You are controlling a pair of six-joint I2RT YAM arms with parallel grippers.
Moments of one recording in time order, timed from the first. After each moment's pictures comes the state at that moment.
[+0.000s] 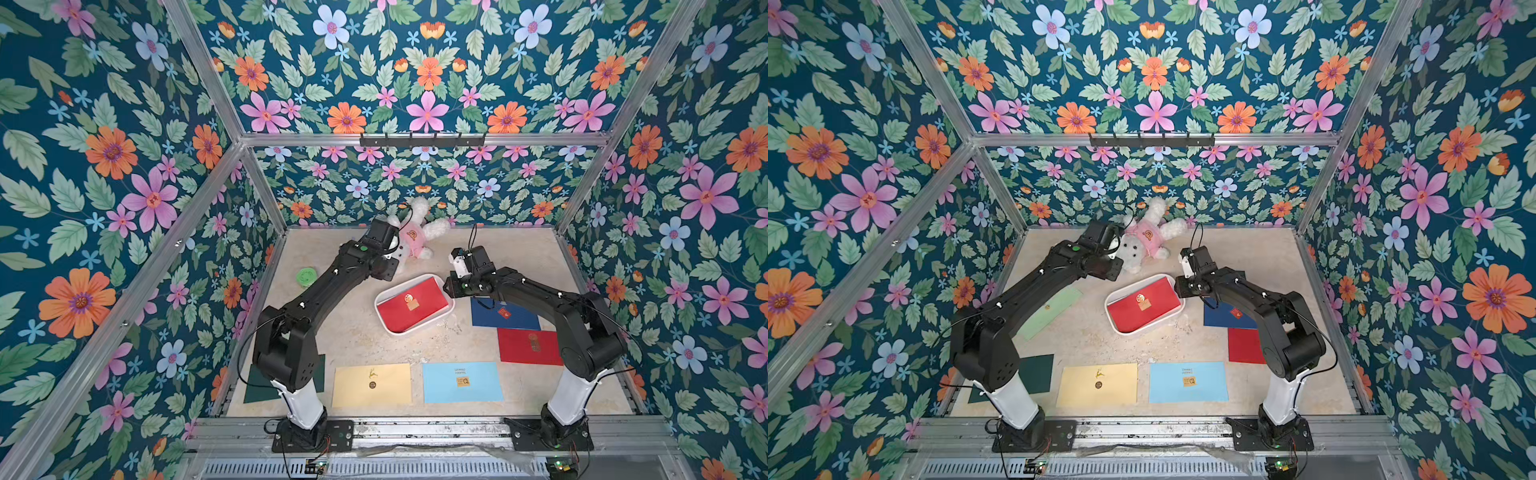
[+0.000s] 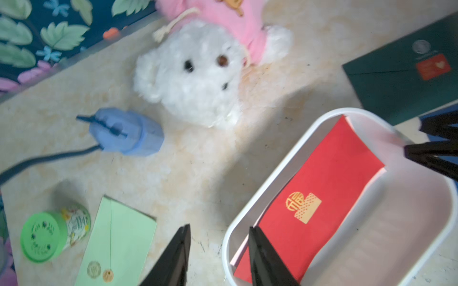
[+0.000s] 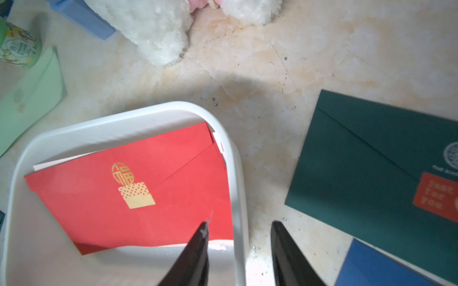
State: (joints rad) left arm -0.49 1.70 1.49 -0.77 -0.15 -0.03; right arm 0.49 1.82 1.21 -0.32 -0.17 0.24
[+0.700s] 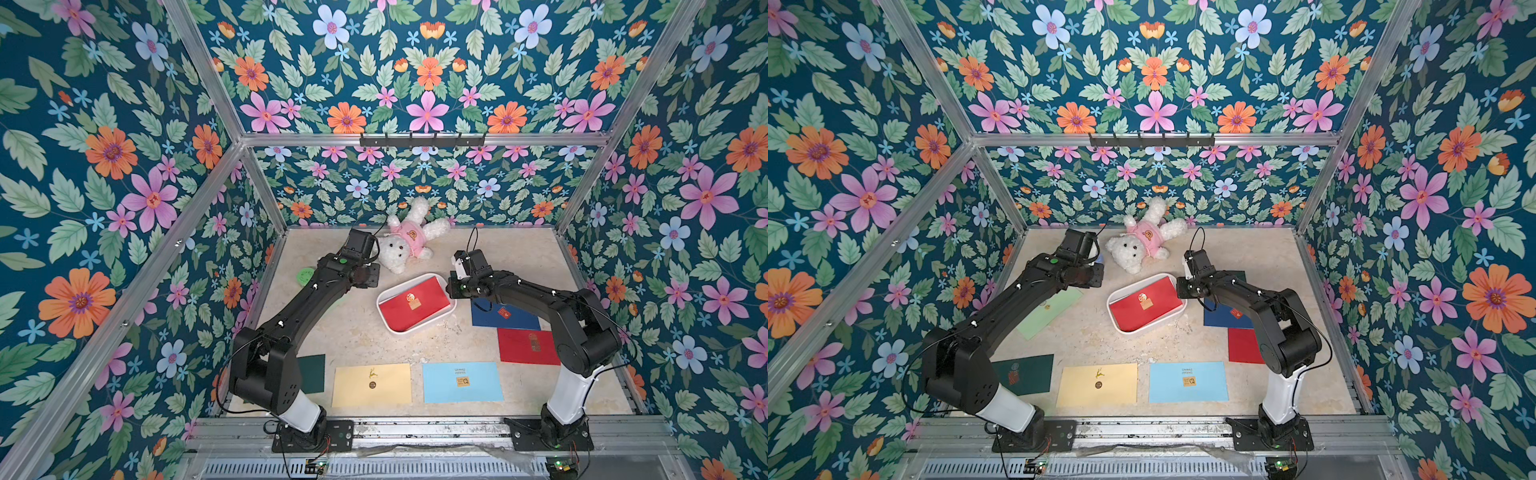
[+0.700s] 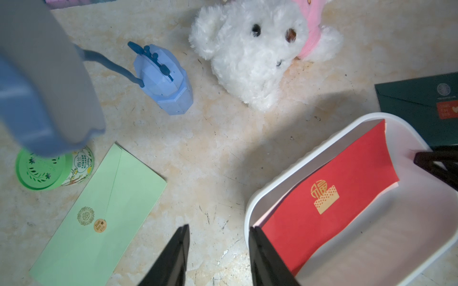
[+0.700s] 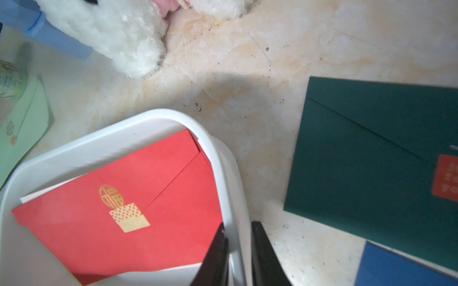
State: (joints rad) left arm -0.43 1.56 1.32 -0.72 -0.13 -0.19; right arm 0.49 1.84 1.18 -0.24 -0.14 0.38
